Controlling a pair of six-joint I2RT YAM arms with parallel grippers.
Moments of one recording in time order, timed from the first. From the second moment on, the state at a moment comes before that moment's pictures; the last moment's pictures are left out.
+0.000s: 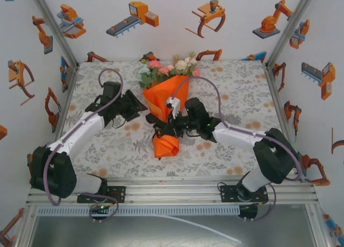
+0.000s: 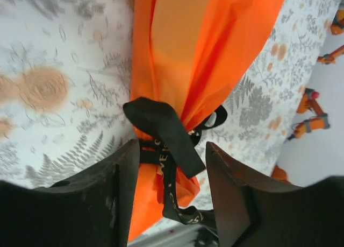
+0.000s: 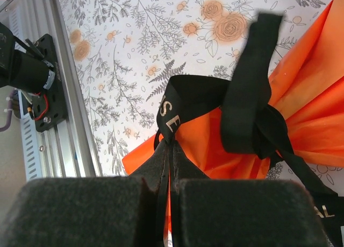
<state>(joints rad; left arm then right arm) -0.37 1.35 1.03 -0.41 0.15 -0.85 0.77 1.53 0.86 0.19 -0.58 0.14</state>
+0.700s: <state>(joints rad) -0.58 1.94 1.55 -0.89 0.48 -0.09 0.79 1.41 0.66 0.29 -0.44 0.15</state>
